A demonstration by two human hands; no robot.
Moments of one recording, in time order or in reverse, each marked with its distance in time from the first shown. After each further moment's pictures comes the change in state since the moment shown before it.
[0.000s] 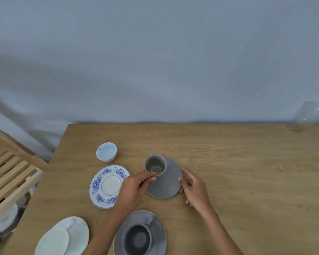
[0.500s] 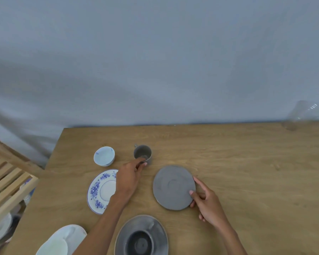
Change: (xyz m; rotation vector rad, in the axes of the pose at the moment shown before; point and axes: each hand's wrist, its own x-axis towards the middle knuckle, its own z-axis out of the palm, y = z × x) left_hand 0.053 -0.024 -0.002 0.185 0.118 -0.220; right_hand -0.026 0.022 -0.029 0.037 -0.012 0.099
